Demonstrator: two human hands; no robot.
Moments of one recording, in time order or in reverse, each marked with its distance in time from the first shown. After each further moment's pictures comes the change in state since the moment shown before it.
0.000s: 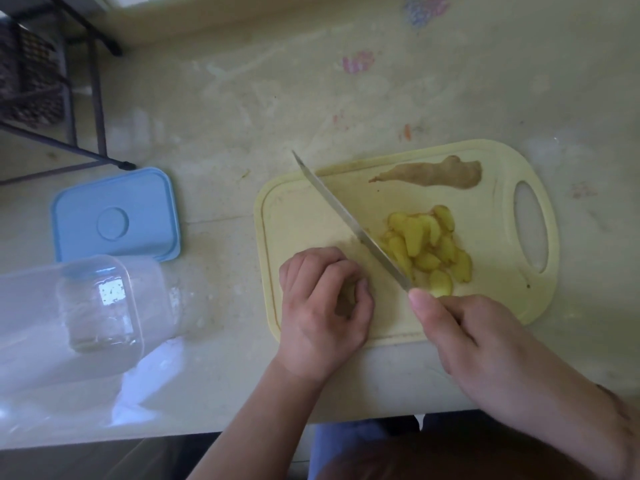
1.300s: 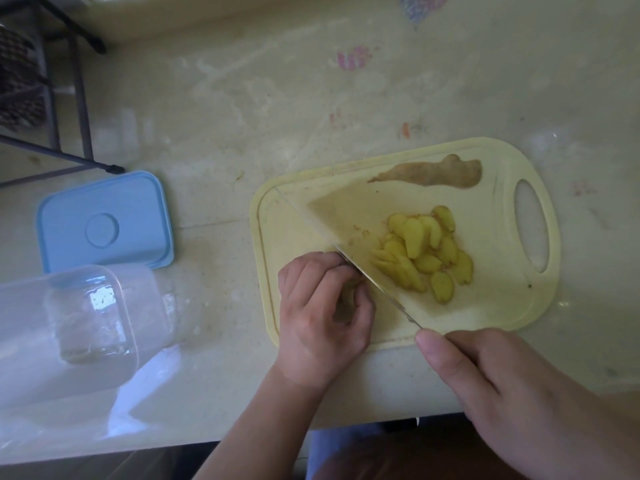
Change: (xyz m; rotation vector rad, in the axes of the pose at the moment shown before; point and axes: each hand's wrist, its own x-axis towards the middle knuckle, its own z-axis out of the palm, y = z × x) left_hand 0.001 -0.002 0.000 -0.038 0.033 0.015; right_hand -0.023 -0.007 -0.005 -0.133 -0.081 0.094
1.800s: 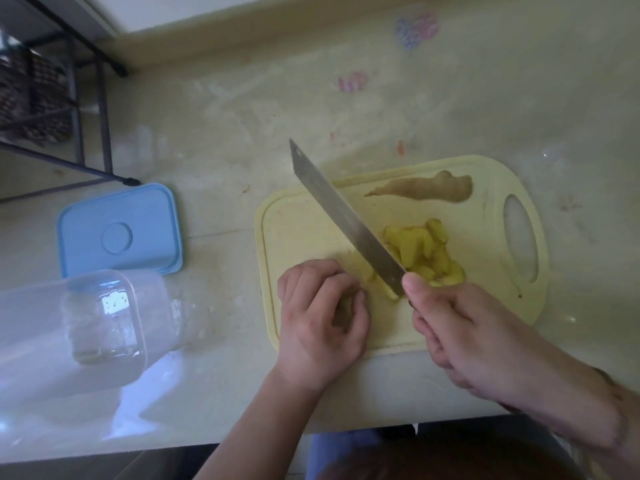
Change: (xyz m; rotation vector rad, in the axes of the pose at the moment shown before) left_hand -0.002 0.000 -0.002 0.036 -0.032 0.013; right_hand 0.032 -0.009 -0.013 0.262 -0.090 -0.020
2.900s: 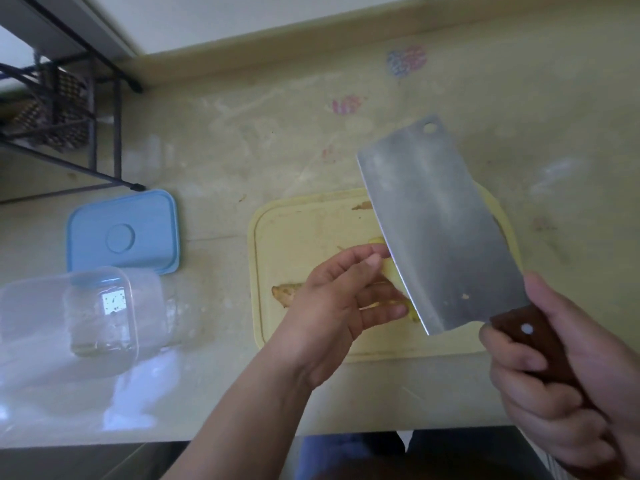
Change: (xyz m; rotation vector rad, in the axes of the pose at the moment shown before) left_hand 0.065 0.066 -0.016 -1.308 -0.423 -1.131; right_hand -0.005 0.097 -0.065 1.349 -0.950 0.275
